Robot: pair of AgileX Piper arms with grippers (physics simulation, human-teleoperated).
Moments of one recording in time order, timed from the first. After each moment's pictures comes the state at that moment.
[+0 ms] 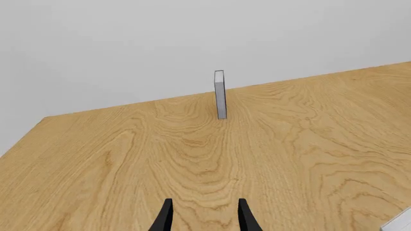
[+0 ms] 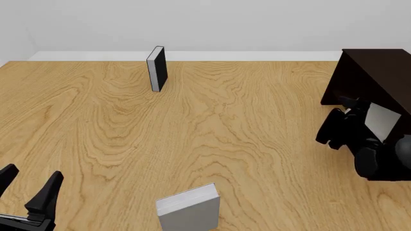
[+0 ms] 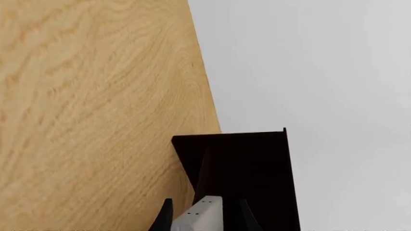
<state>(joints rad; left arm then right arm) -0.10 0.00 0.00 0.08 0.12 -0.15 1.83 -0.60 -0.92 -1.37</state>
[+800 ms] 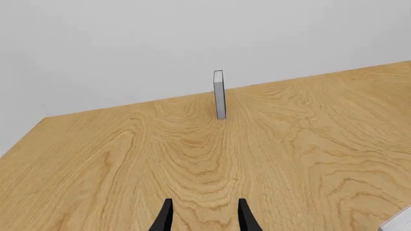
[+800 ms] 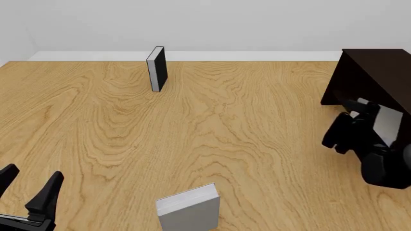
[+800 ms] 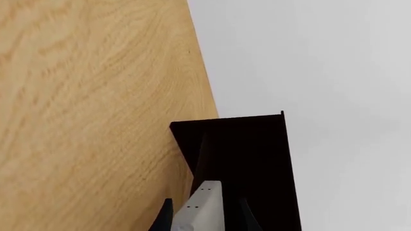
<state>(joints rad) -0.11 0.00 0.00 0.08 0.12 -0.18 1.80 -0.55 -0.96 -1.36</state>
